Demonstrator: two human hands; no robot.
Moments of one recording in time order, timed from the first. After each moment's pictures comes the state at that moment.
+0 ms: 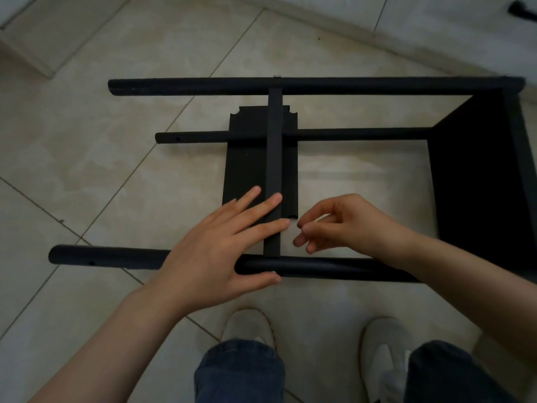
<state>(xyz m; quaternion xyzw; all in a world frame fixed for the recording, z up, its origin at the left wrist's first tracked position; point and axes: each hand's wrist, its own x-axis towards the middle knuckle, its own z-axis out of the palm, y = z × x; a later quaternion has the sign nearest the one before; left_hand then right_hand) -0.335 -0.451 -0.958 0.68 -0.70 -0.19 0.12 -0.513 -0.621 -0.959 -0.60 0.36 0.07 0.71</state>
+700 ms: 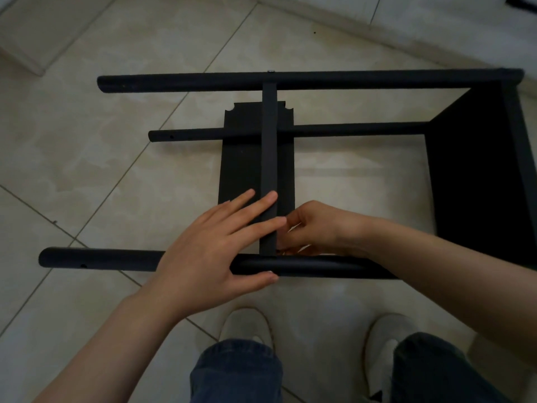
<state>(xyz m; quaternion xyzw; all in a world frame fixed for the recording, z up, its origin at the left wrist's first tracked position) -0.337 -0.449 -0.961 0.69 -0.69 -0.18 0.12 -0.484 -0.613 -0.987 -0.60 0.33 0.20 0.70</state>
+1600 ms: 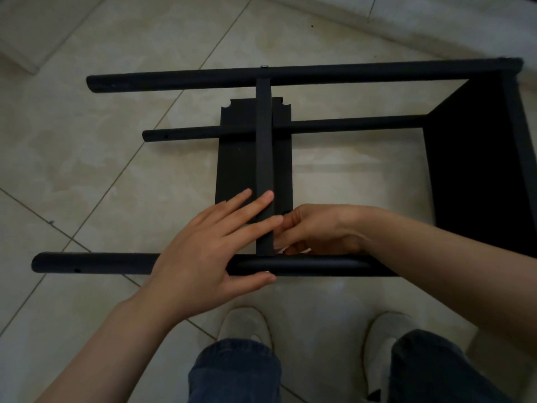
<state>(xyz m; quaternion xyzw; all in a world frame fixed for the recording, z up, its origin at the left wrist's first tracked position) -0.338 -0.448 -0.962 0.69 -0.70 -0.17 0.10 -0.481 -0.622 -1.001 -0.48 0.28 0.28 0.78</state>
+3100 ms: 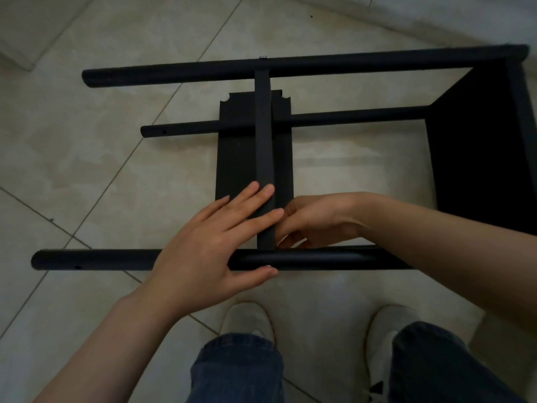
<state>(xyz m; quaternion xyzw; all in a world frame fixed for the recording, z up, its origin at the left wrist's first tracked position) -0.340 -0.449 -0.960 0.68 -0.70 -0.18 0.12 -0.473 -0.629 -1.010 -0.50 0.26 0.31 0.77</state>
